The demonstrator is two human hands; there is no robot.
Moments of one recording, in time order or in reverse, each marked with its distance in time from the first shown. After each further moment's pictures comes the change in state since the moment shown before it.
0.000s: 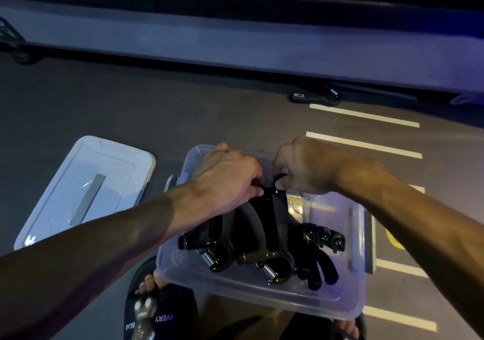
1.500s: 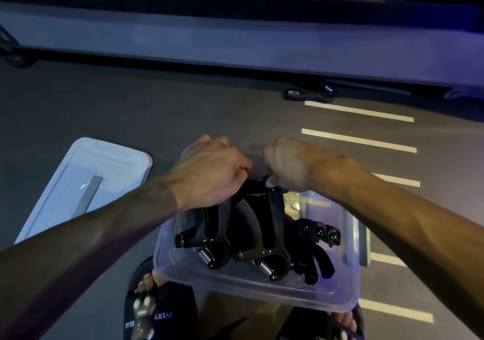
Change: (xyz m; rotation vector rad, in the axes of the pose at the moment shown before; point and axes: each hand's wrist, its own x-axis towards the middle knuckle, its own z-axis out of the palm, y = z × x) left_hand -0.006 -0.010 -0.014 0.028 -0.100 -0.027; right_hand 0.008 -0.013 0.001 -0.100 0.001 -0.016
